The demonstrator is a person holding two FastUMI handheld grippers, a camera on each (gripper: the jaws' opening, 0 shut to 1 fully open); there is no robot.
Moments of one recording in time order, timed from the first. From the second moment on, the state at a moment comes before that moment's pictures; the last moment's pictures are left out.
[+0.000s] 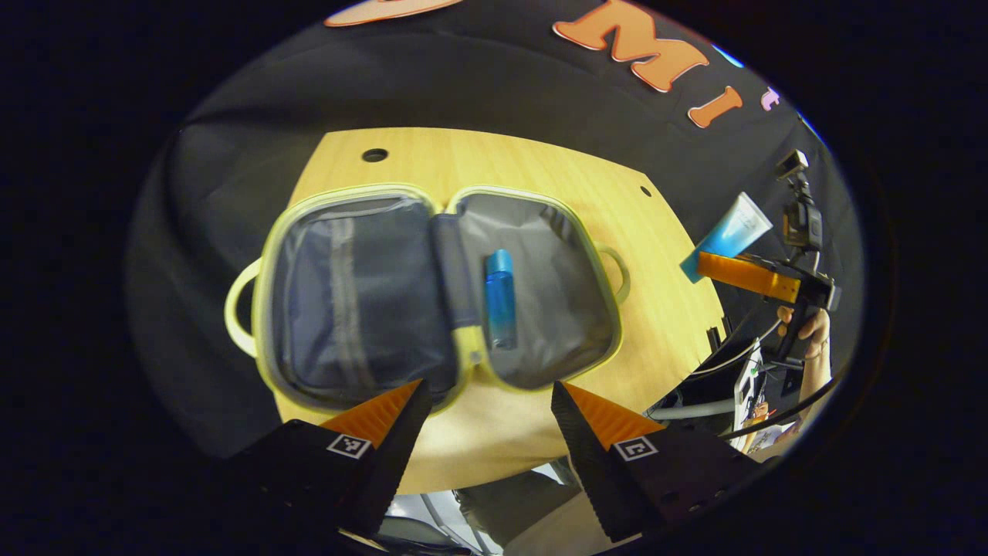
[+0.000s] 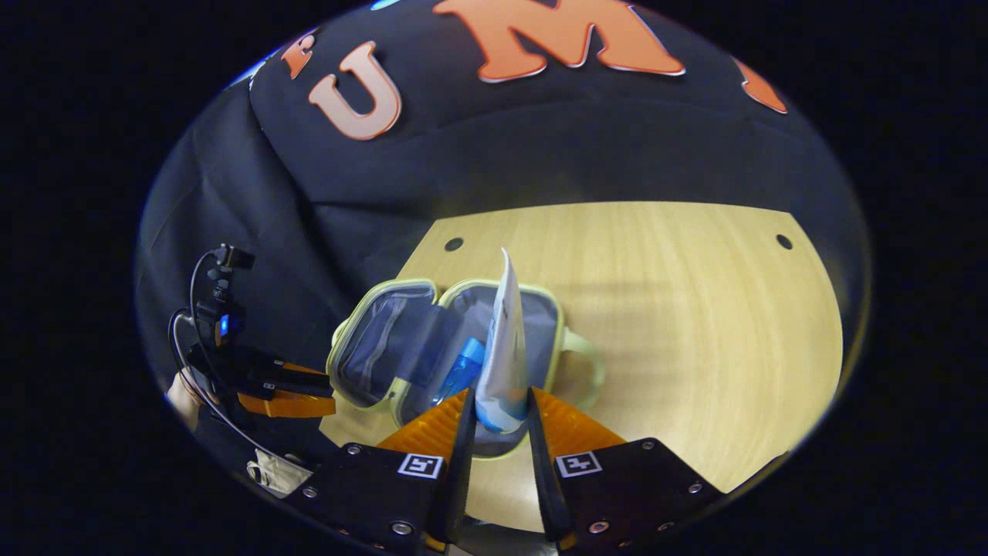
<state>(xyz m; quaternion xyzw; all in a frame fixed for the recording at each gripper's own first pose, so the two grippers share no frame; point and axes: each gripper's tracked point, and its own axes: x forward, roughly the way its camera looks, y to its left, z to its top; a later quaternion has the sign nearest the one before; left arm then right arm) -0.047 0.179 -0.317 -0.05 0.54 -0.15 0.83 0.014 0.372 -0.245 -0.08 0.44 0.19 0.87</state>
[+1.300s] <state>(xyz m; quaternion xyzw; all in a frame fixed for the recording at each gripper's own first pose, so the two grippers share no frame) -0.109 0.300 -0.332 -0.14 0.52 -0.06 0.84 0.035 0.378 -0.382 -0.13 0.59 0.12 0.79</state>
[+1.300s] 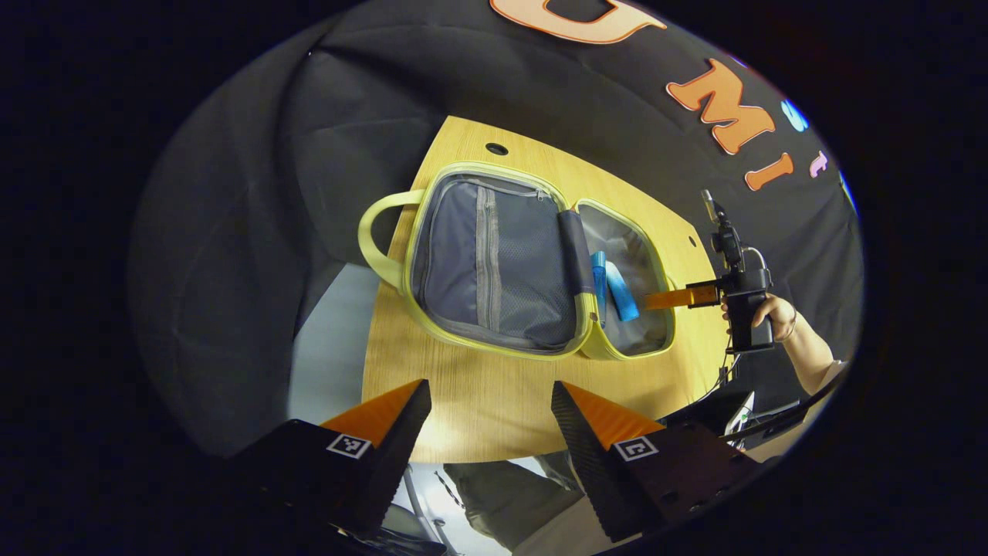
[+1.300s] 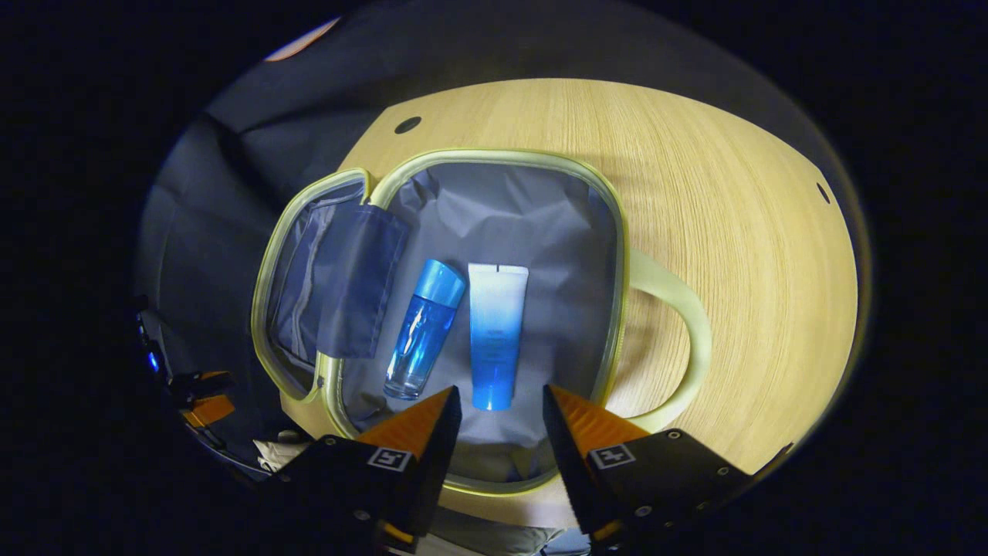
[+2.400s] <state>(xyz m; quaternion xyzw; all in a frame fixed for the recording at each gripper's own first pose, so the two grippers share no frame) 0.066 0.440 -0.425 -0.37 0.39 -0.01 0.84 -0.021 0.387 -0.267 0.03 0.45 0.08 0.89</state>
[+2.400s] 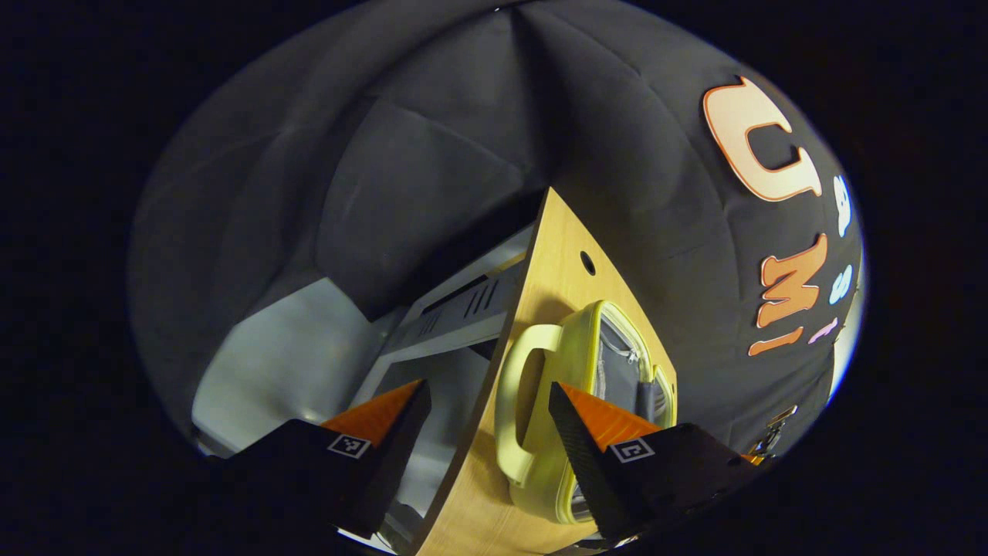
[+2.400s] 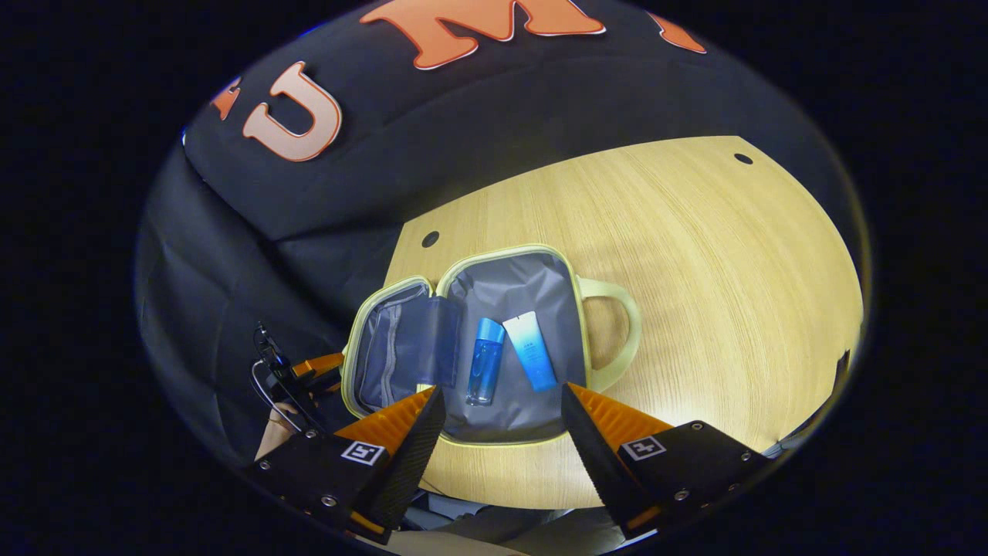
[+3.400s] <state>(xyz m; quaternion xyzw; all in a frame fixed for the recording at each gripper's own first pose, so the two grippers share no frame) 0.075 0.361 -0.252 -0.10 0.36 0.04 0.93 0.043 0.301 -0.163 -0.01 0.30 0.06 0.95</state>
